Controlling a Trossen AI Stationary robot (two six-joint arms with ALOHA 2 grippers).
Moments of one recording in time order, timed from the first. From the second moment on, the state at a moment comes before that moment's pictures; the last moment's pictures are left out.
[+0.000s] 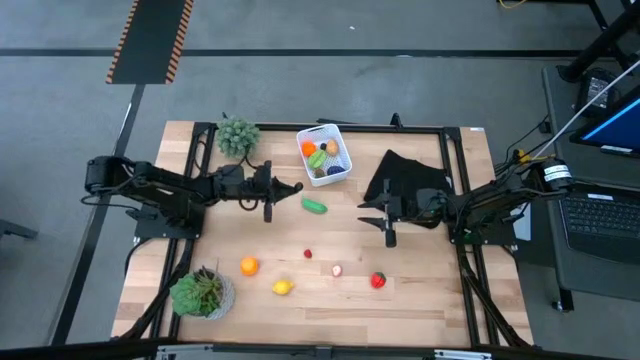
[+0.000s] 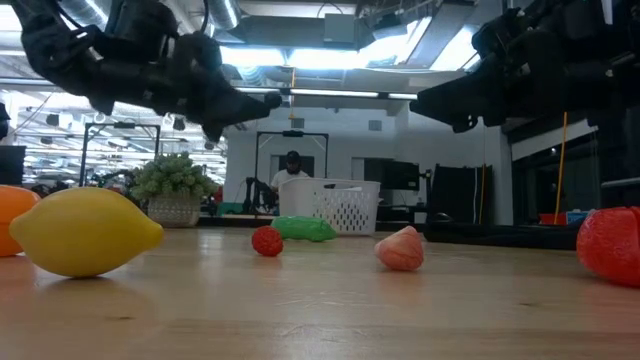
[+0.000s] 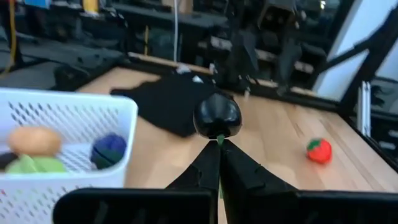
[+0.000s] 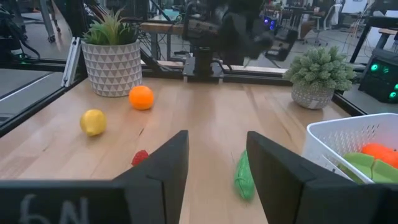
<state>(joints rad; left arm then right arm) 0.21 1.26 0.29 0.86 0.10 -0.17 0.07 1.30 0.23 0.99 0.07 -0.05</state>
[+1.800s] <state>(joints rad) 0.52 1.68 1.30 -0.41 0.20 0.01 0.07 1.31 0.23 0.95 0.07 -0.03</state>
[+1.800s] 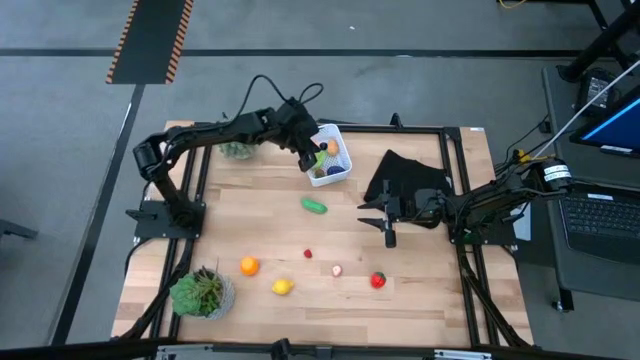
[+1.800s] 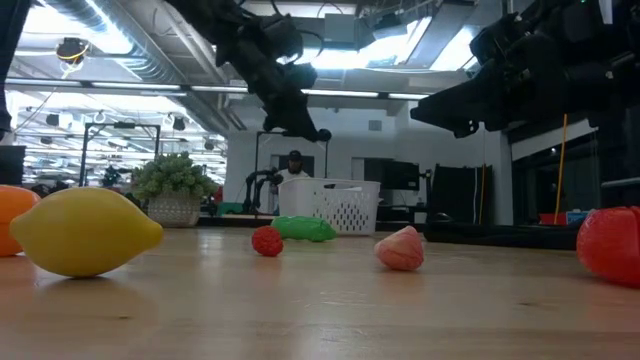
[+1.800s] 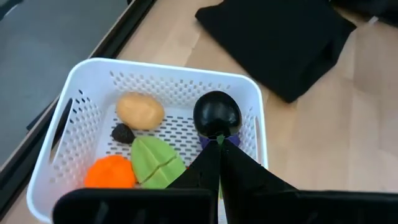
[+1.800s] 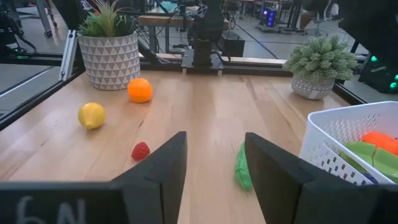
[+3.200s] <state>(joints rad) 0.52 2.04 1.58 -0.70 0.06 0.16 0.07 1.31 0.23 0.91 0.07 -0.03</state>
